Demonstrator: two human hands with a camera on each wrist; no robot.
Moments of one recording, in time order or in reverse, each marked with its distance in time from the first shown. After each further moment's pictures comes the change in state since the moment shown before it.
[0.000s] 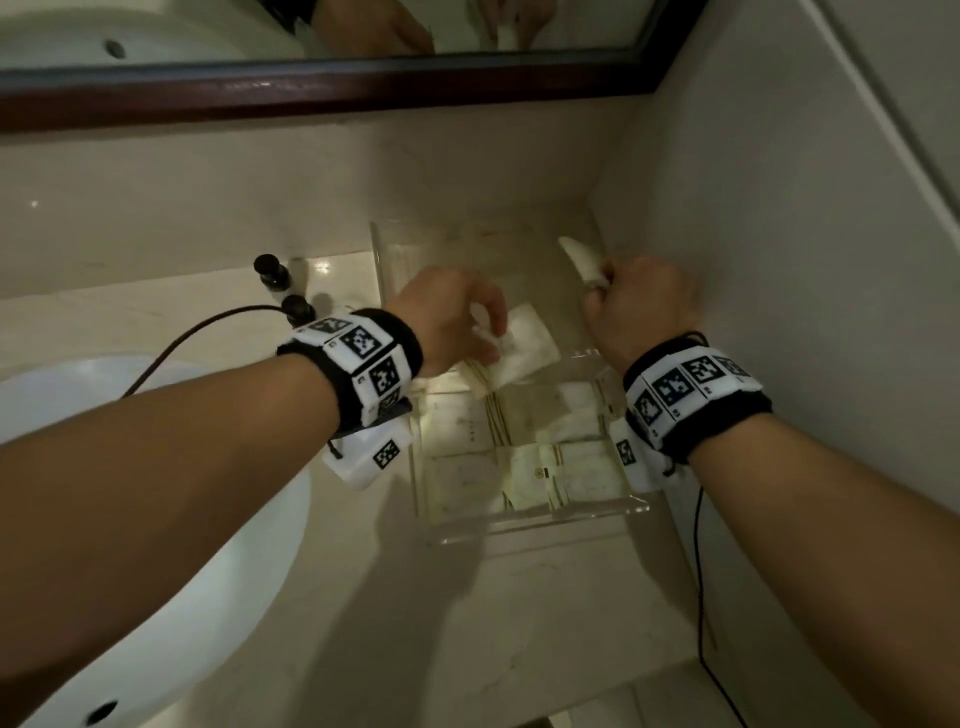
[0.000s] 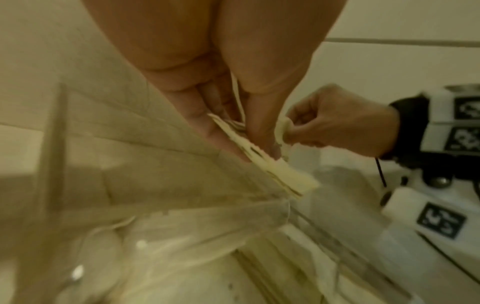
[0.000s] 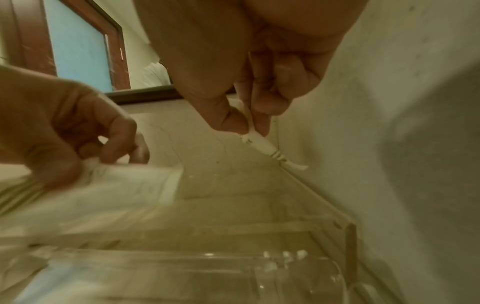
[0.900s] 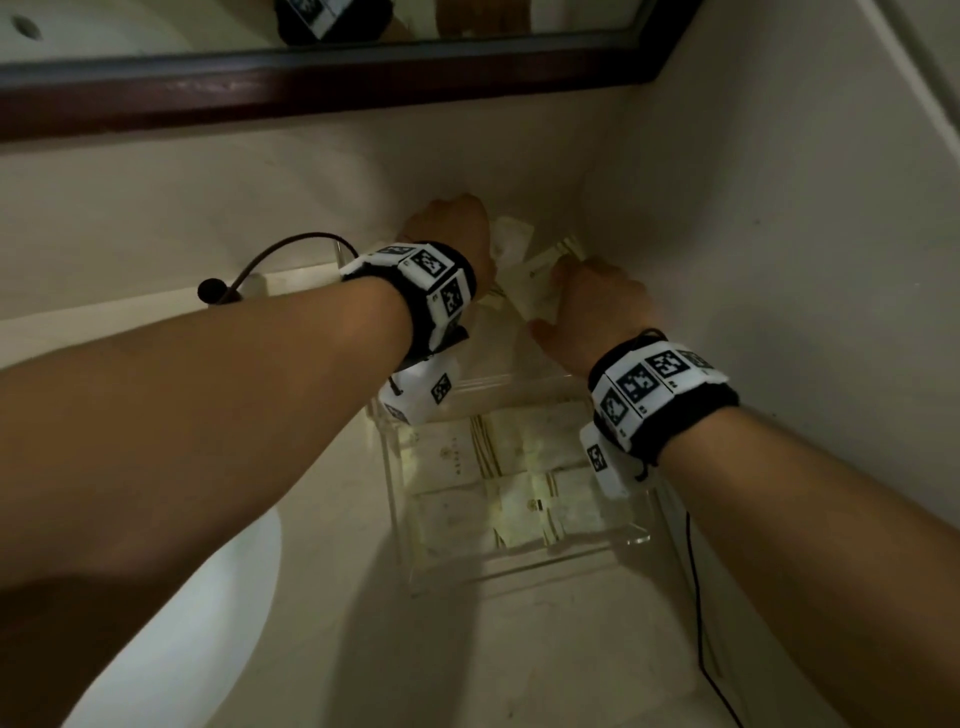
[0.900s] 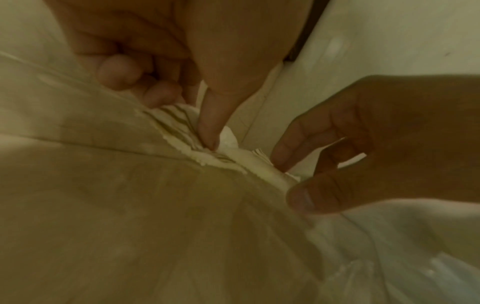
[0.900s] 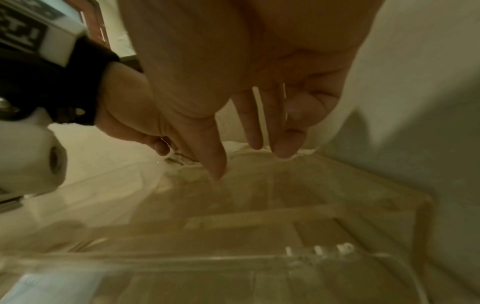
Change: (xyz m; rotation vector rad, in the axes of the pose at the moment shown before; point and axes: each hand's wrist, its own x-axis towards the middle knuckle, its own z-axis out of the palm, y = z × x) left_hand 0.120 -0.004 0.000 0.301 0.112 -0.166; right_hand 0.030 -0.018 0.015 -0.050 -0.358 -0.008
